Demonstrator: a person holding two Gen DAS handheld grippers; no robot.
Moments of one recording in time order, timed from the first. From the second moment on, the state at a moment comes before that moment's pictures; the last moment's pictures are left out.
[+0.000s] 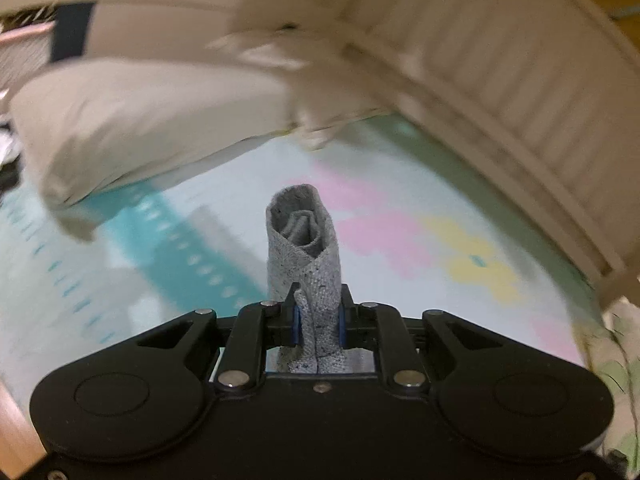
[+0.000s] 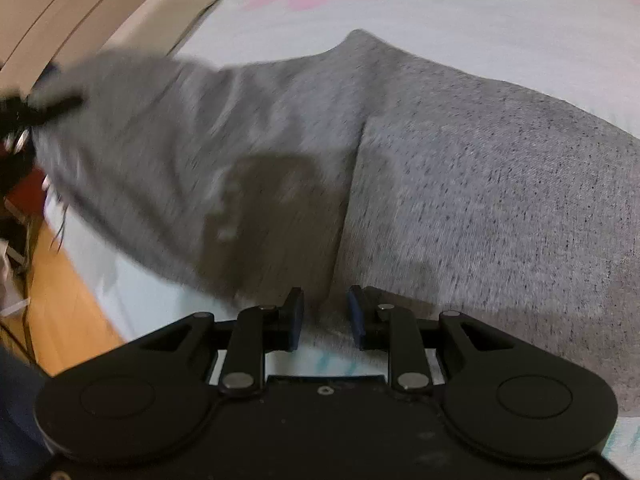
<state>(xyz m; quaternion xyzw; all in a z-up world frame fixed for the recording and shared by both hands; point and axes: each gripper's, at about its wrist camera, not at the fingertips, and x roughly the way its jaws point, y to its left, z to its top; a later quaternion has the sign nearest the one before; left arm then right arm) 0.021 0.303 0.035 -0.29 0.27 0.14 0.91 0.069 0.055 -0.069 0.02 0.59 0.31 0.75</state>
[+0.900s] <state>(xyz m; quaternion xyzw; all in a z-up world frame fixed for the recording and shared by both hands) 0.086 0.079 0.013 -0.14 0.41 -0.11 0.90 0.113 -0.154 -0.042 0.18 0.52 0.14 0.82</state>
